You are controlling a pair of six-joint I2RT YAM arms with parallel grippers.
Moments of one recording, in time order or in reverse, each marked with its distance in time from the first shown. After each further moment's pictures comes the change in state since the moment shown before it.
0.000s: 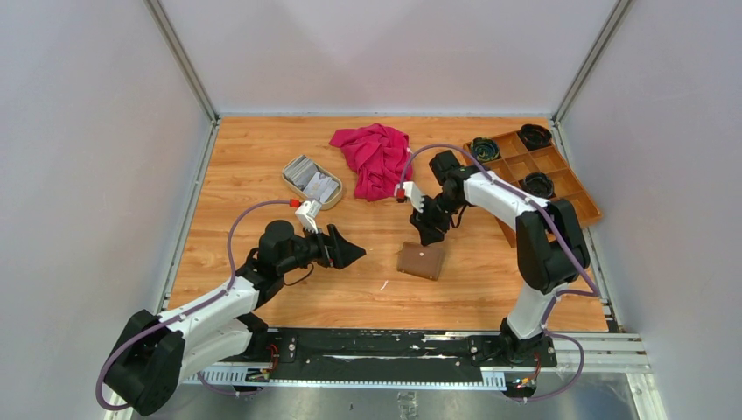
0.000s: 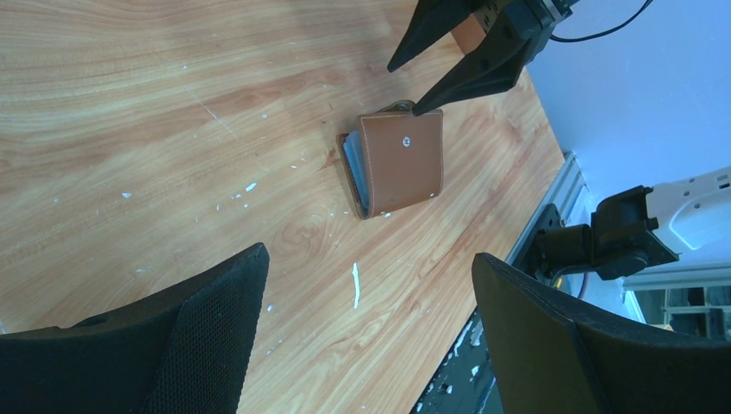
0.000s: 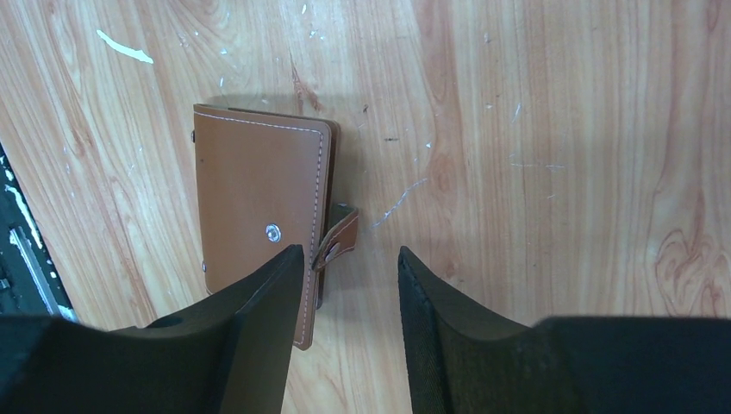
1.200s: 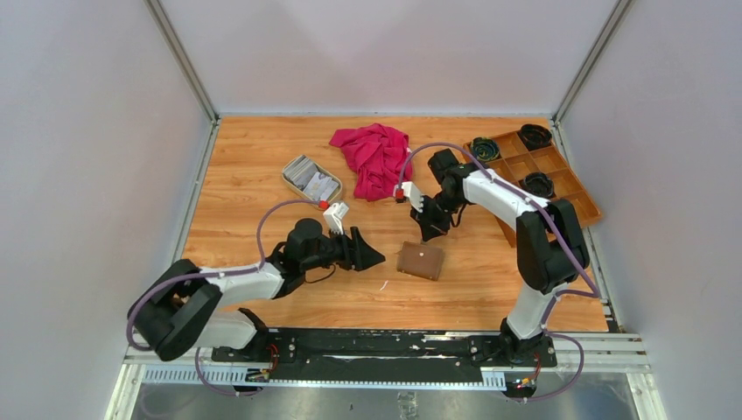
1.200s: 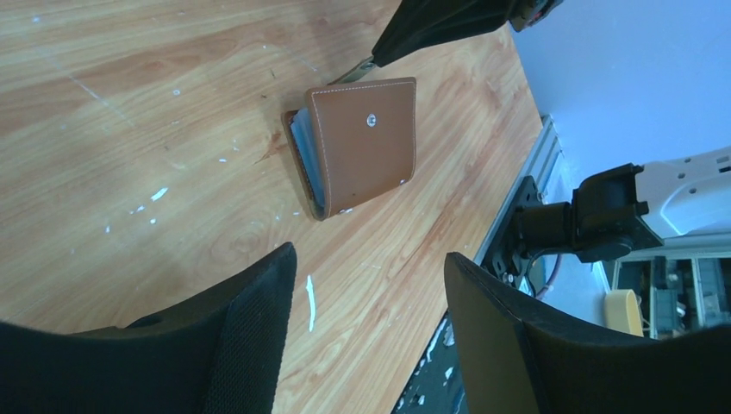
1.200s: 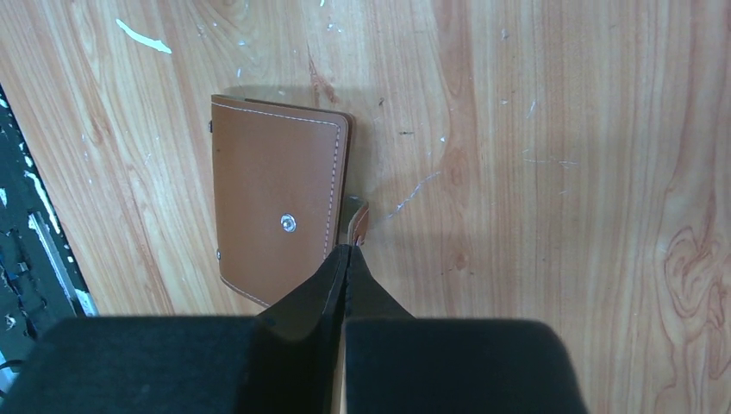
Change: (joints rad) left arm -0.146 0.283 0.054 0.192 -0.018 -0.078; right arm 0.008 0.009 0.032 -0.060 0.016 -0.011
